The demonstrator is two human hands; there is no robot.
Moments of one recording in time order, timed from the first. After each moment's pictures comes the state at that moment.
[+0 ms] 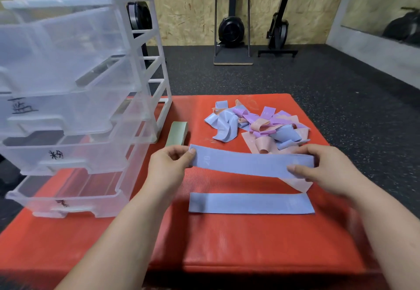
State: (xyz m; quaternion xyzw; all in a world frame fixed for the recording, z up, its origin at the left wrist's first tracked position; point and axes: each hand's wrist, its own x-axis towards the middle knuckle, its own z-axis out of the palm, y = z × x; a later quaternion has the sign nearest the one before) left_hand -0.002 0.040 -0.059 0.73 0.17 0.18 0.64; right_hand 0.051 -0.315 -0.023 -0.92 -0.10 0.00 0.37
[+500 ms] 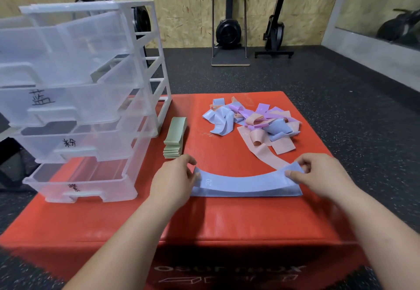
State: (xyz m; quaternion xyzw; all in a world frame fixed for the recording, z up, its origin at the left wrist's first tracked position) left_hand -0.055 0.025 -0.066 0.96 0.10 0.12 0.25; right_hand 0.016 -0.329 -0.048 -0.97 -0.05 -0.04 0.24
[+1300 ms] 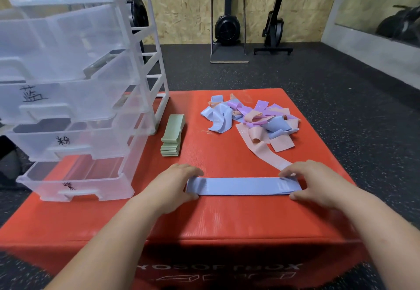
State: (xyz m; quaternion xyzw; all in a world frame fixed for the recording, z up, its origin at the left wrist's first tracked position) left_hand -0.050 0.055 -0.087 0.98 -0.12 -0.01 0.16; right_hand 0.025 -0.346 -0.069 -0.97 -0.21 0.09 0.11
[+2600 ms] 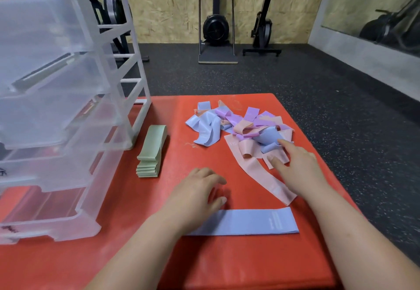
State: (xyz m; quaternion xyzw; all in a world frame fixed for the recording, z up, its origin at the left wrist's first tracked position) left_hand 0.022 -0.023 -0.101 0.96 -0.18 0.08 0.21; right_hand 0.109 -0.309 -0.079 -0.97 -0.03 -0.09 0.21
